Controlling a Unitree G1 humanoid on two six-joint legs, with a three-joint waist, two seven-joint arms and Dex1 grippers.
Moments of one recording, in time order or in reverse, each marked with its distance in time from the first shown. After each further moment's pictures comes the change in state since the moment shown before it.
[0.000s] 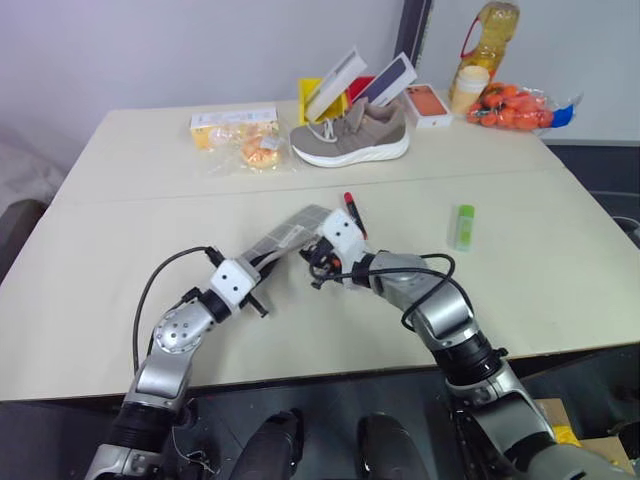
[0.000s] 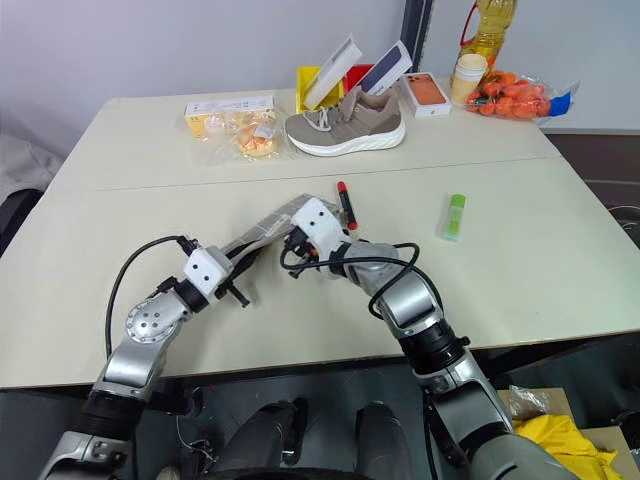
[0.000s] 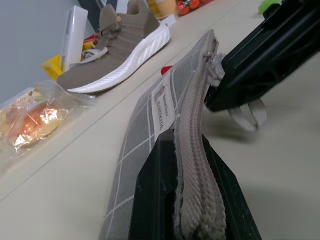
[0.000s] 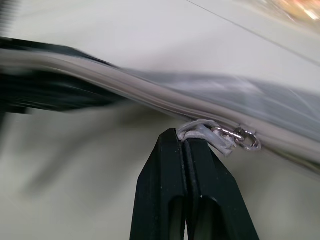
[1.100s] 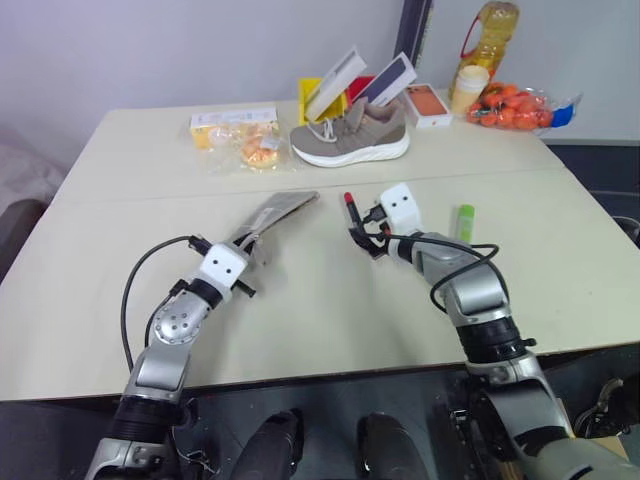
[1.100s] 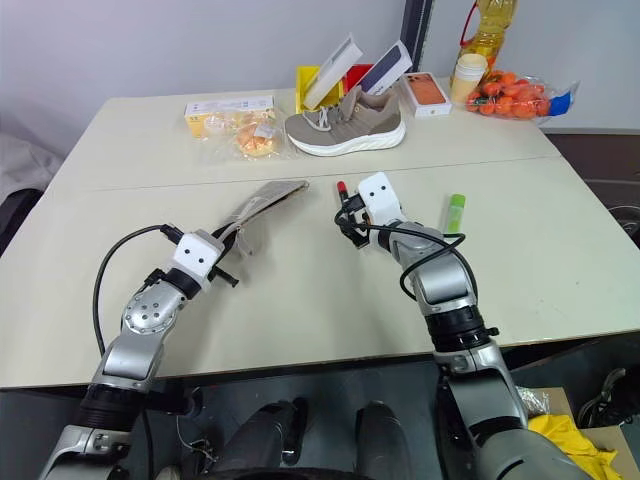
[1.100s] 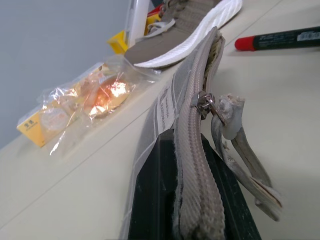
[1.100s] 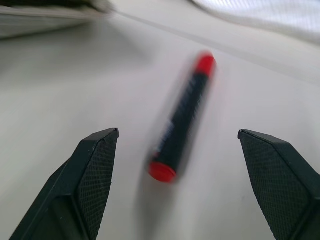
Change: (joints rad) left arm -0.046 -0.029 0.052 0.029 0.118 0.085 0.219; right arm -0.049 0.002 -0.336 0.314 -0.056 -0.014 -0.251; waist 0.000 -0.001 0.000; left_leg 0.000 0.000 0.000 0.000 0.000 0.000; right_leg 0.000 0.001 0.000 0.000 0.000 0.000
